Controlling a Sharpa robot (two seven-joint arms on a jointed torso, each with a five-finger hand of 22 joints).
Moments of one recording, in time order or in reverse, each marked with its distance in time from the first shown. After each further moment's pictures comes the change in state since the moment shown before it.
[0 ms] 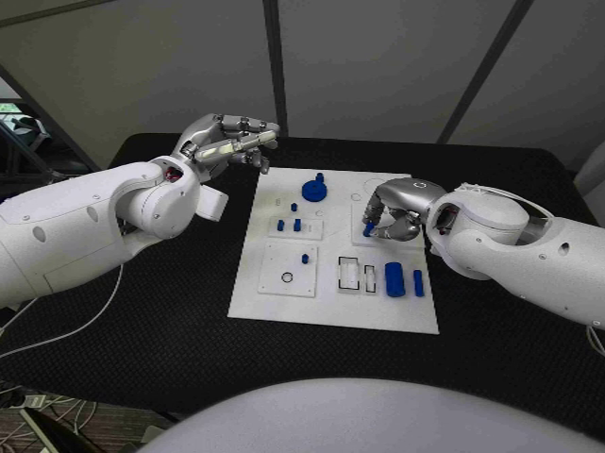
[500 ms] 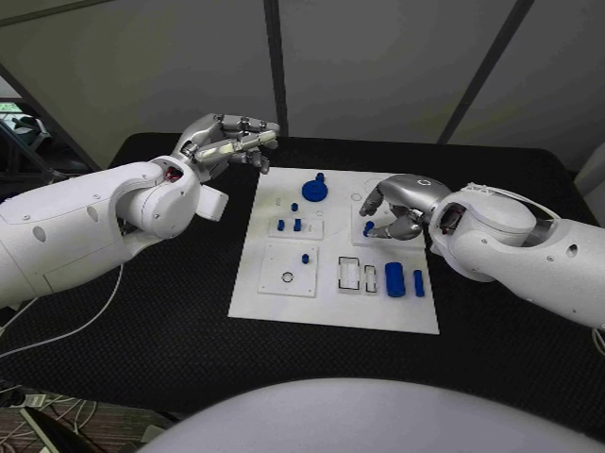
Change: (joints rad) left arm 0.000 -0.001 0.000 0.001 0.000 -0.001 0.001; left_hand 0.000 0.000 0.000 0.000 0.000 0.000 0.000 0.000 0.000 0.000 0.000 0.000 -0.001 0.000 0.000 0.003 0.000 0.000 0.000 0.000 0.005 0.001; right arm 0.000 -0.019 0.000 0.021 0.016 -0.055 0.020; right_hand -0.043 -0.043 -0.064 -0.004 0.000 -0.087 -0.007 -0.029 -0.016 -0.151 0.038 -0.071 -0.009 -0.001 0.018 -0.031 -0.038 0.000 -0.068 0.028 -0.063 -0.090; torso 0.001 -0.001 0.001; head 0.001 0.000
